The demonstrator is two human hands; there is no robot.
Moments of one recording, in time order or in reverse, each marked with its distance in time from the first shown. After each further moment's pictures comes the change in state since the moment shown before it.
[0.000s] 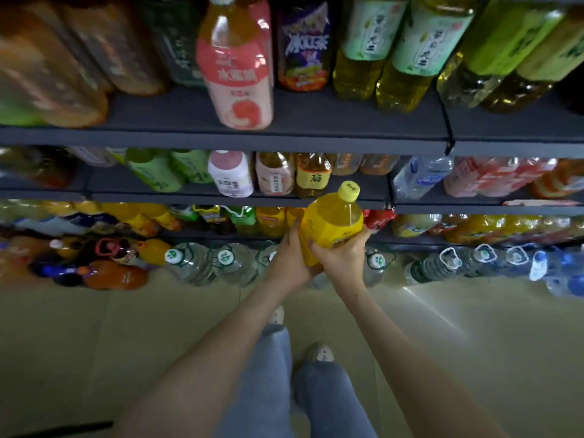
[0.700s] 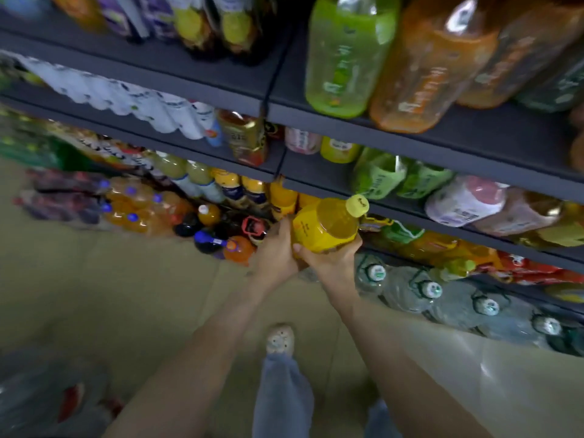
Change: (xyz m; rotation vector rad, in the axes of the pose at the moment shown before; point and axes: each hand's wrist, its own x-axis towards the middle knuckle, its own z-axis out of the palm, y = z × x) left_hand -0.044 -0.320 -0.385 0.143 0.238 -0.110; right_hand -0.165 -0.067 0.467 -0.051 -0.304 0.093
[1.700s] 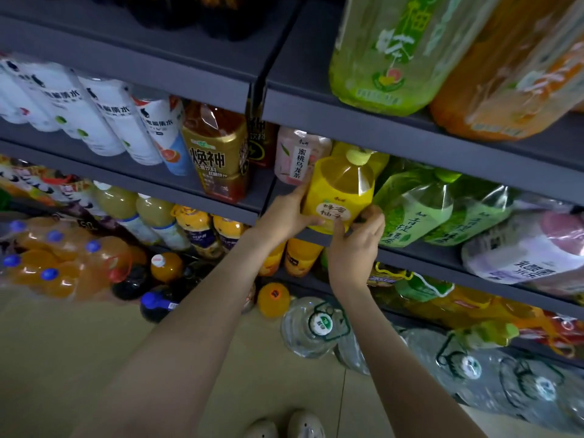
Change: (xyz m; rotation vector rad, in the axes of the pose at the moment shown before) left_hand 0.236 -0.051 0.050 -0.107 -0.055 0.202; right_hand 0.174 0.034 0.057 -0.299 0.438 -0.471
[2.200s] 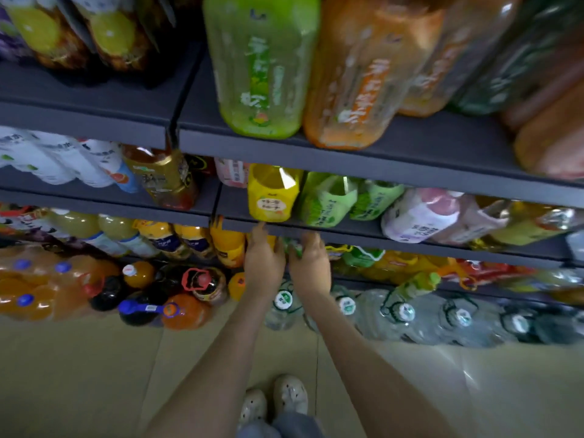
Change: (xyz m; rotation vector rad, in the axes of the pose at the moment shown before) left_hand -0.097 0.084 0.065 -0.154 0.276 -0.201; right_hand -0.026 0.002 -0.088 -0.151 -0.344 0.172
